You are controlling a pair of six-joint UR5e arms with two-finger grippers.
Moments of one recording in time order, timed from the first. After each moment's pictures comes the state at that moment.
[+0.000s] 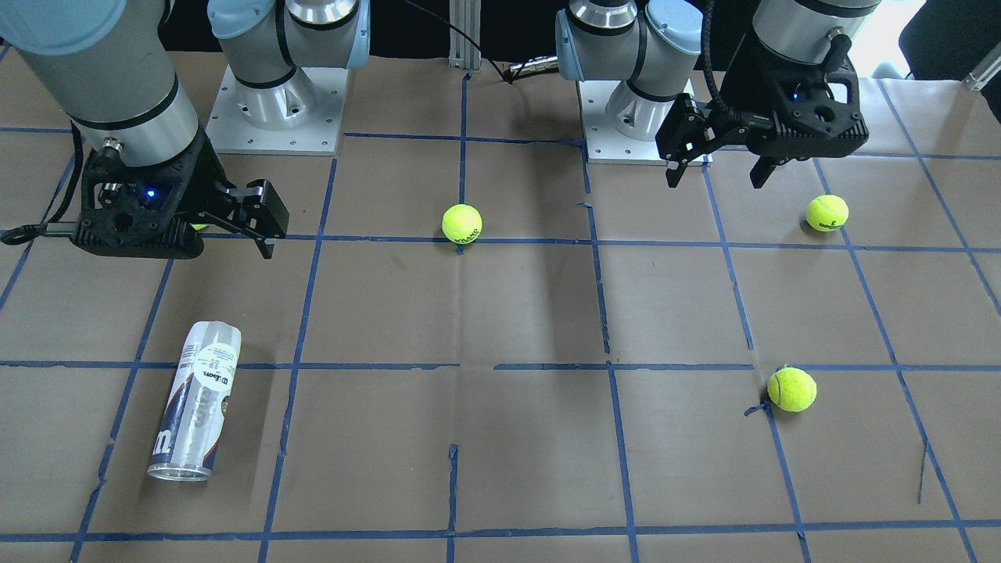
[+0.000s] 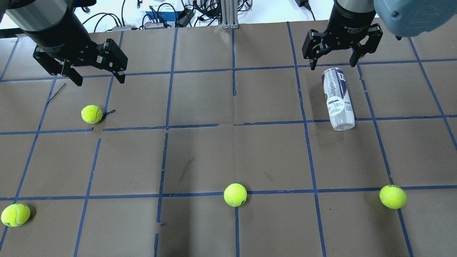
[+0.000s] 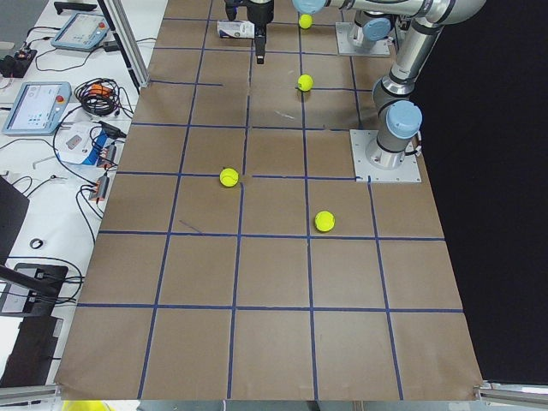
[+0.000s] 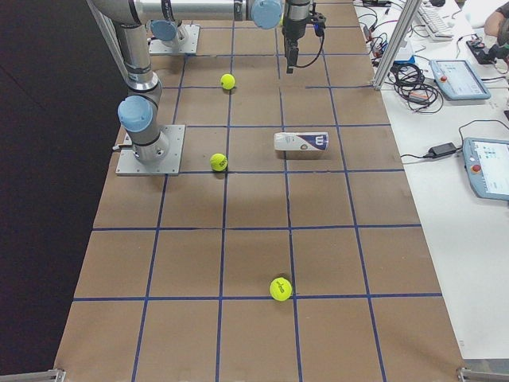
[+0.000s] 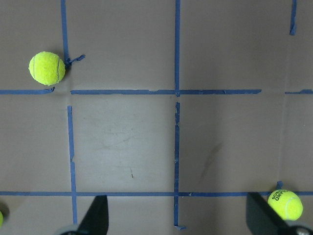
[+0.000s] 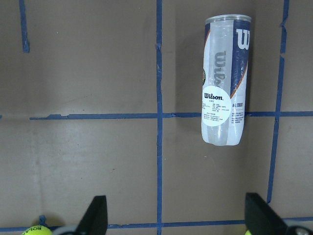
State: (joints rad) left arm -1.52 -1.55 -1.49 -1.66 1.57 0.04; right arm 1.59 -1.42 1.44 -1.57 -1.62 0.02
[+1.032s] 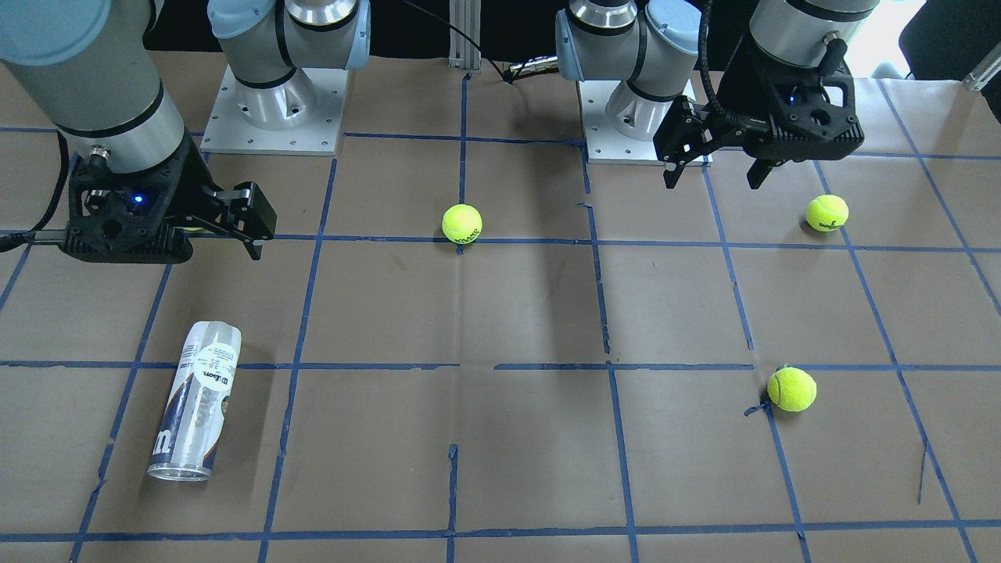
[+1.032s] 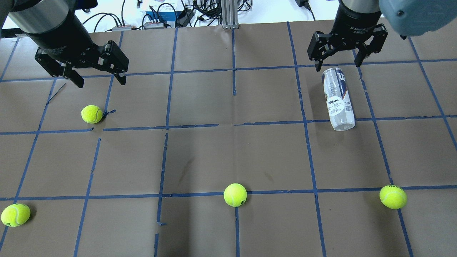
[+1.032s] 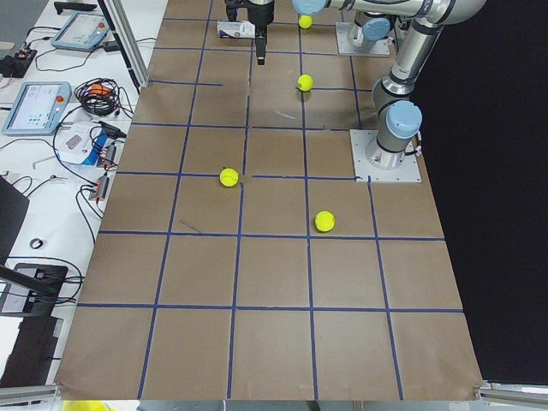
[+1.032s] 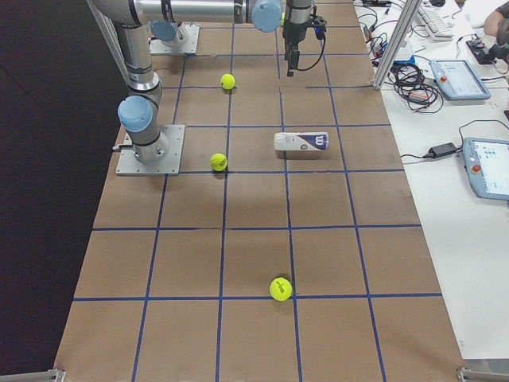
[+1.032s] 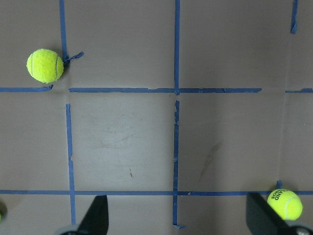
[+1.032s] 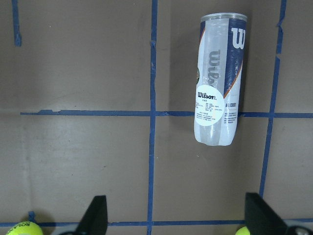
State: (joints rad) left arm -1.52 -1.55 -1.50 -1.66 1.57 0.03; right arm 1.55 -1.42 1.46 -1.57 -1.63 -0.06
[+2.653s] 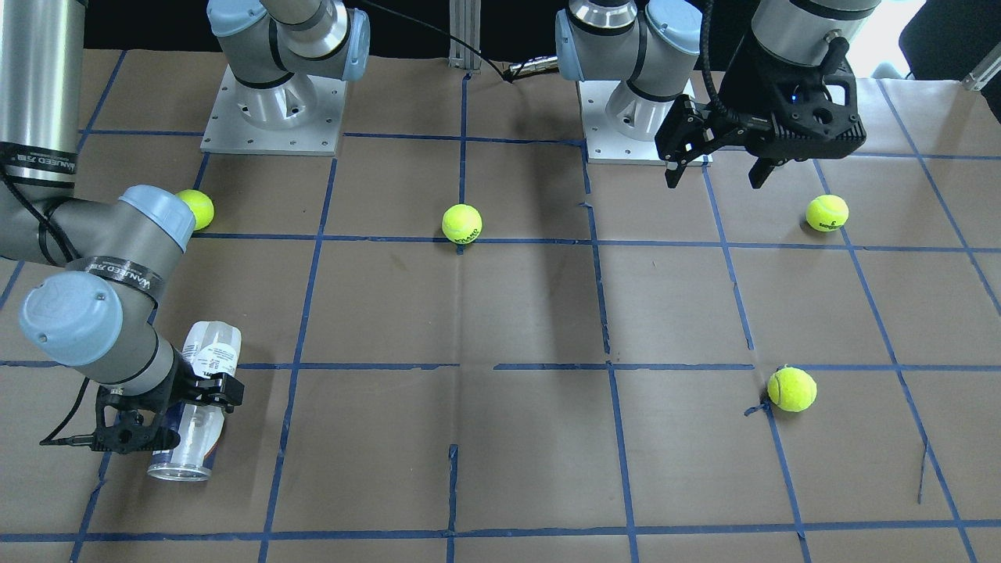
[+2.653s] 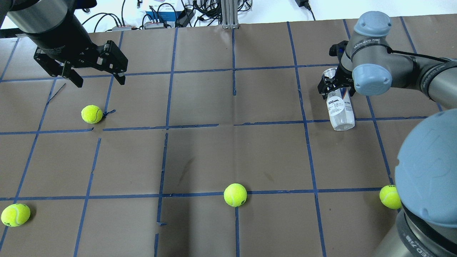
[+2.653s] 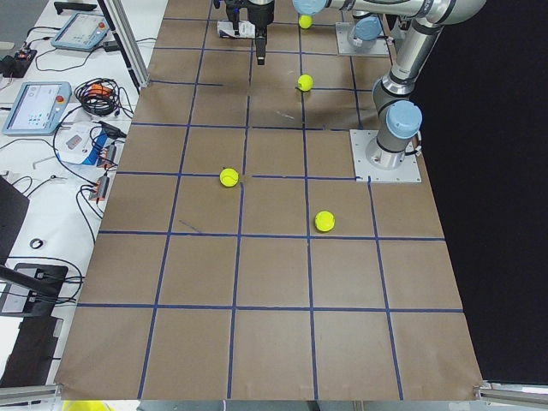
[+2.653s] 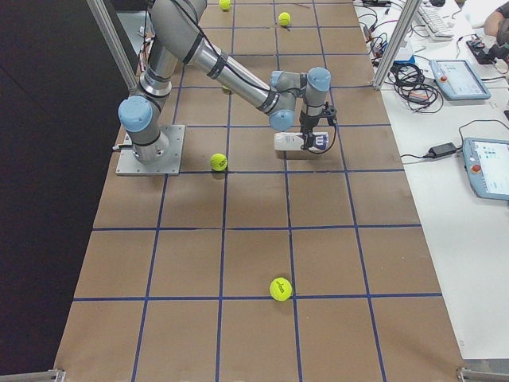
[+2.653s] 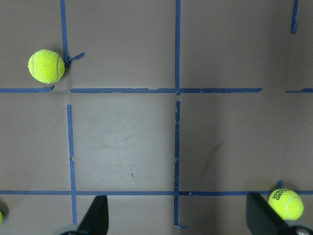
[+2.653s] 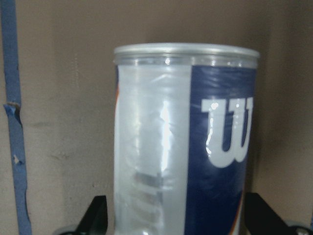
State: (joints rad) left arm -1.52 -1.55 -1.50 -1.66 1.57 0.04; right arm 1.40 -1.06 1.70 -2.21 -1.62 -0.21
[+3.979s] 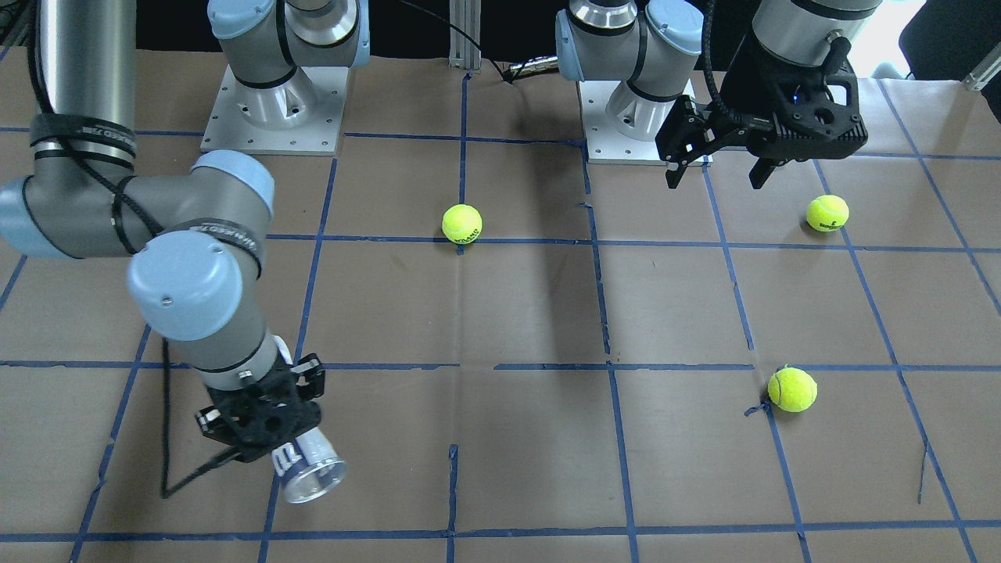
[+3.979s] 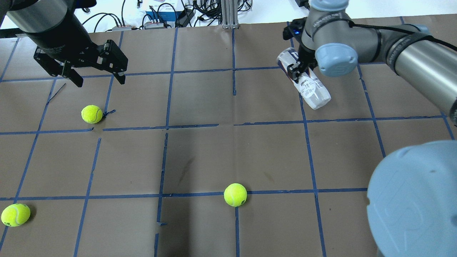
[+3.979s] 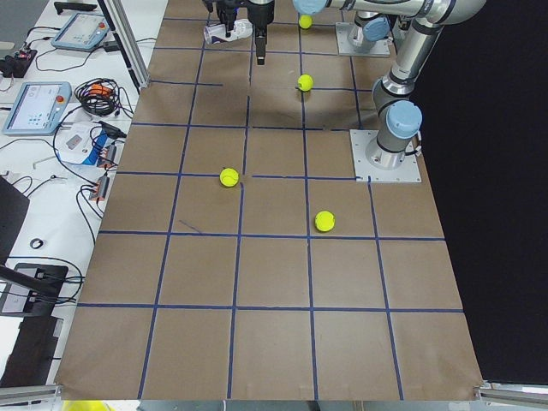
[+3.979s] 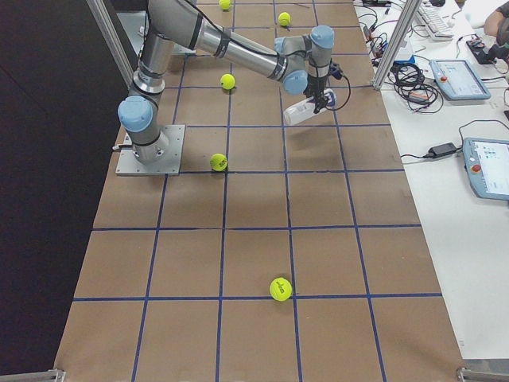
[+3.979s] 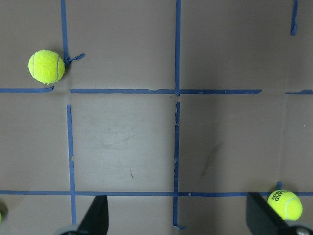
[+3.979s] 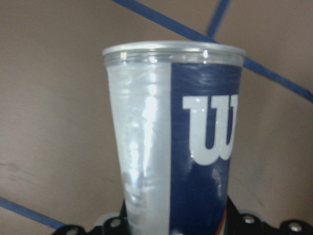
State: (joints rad) left arm -1.51 -1.55 -1.50 -1.66 1.57 0.03; right arm 1.66 -1.08 1.49 -2.11 -1.60 -0.58
